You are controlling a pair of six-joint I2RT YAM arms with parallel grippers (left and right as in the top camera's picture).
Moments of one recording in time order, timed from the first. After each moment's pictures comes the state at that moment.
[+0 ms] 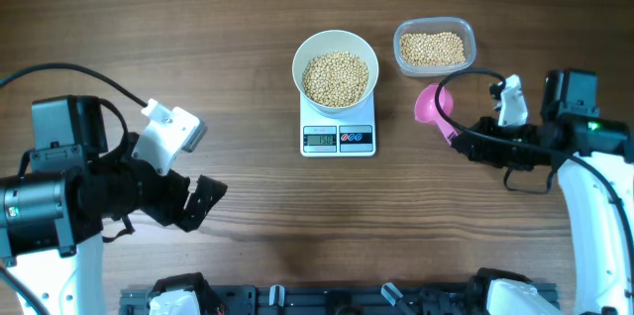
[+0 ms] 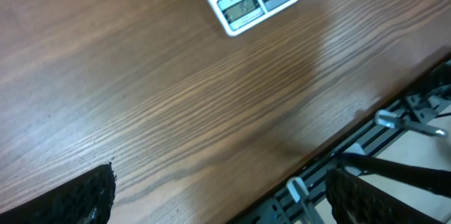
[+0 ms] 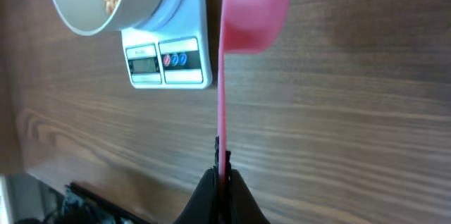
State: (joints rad) left arm 0.15 1.06 1.41 -1.60 0.44 0.62; right arm -0.20 1.27 0.99 -1.05 -0.60 0.02
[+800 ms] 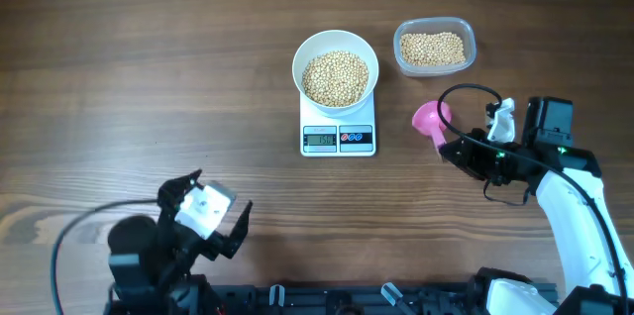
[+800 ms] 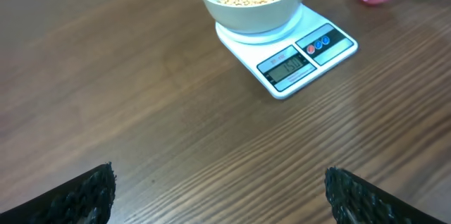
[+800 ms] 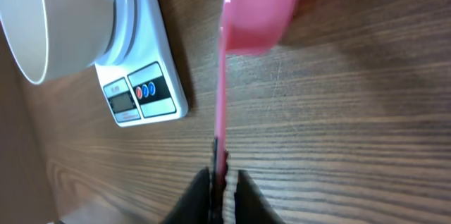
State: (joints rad) left arm 0.03 0.20 0.48 -0.84 0.41 0.47; right arm -0.21 1.27 0.71 -0.70 -0.63 0.26
